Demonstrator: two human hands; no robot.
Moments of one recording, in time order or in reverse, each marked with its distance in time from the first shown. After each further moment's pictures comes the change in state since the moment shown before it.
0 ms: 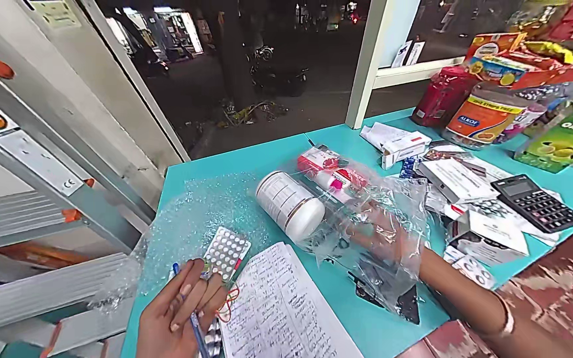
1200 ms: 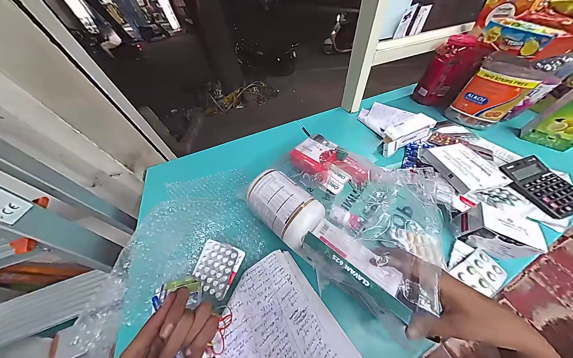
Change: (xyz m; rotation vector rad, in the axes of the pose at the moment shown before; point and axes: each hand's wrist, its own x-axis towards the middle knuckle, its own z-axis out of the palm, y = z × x) left_hand 0.001 0.005 -0.006 0.012 0.023 -0.063; right_hand -0.081 0.034 -0.010 0.672 -0.240 -0.297
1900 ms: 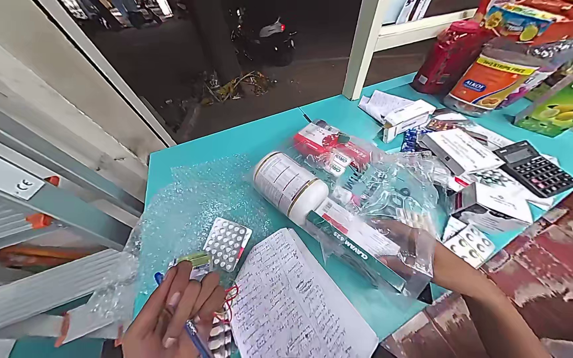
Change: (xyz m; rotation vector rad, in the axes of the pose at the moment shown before) left_hand -0.006 0.002 0.013 -0.072 -0.010 0.089; right_hand 0.013 -0.003 0.020 0.084 0.202 0.165
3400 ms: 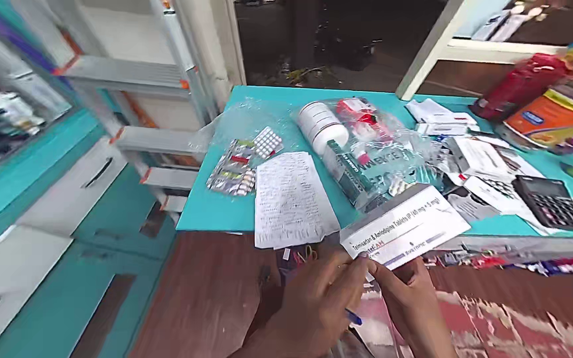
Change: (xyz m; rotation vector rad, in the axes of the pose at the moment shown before) left_hand -0.163 -0.207 0.130 1.741 0.063 0.826; right_hand -0.156 -0.060 0.093 0.583 0.362 0.048
